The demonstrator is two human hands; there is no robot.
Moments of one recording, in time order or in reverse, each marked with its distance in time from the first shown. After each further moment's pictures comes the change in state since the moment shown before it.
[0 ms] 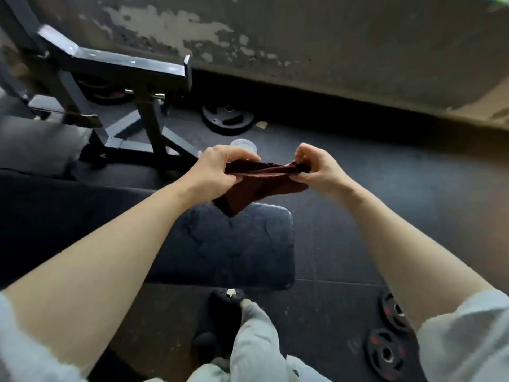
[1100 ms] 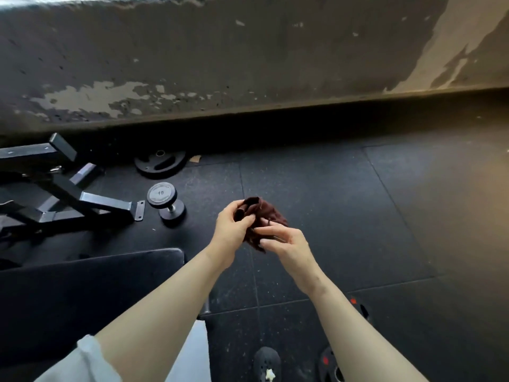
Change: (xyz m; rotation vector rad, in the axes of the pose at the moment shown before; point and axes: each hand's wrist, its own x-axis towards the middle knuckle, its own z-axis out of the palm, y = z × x) left_hand 0.181 0.222 0.432 -0.428 0.163 -0.350; right_hand -0.196 0.248 -0.275 0.662 0.216 0.225
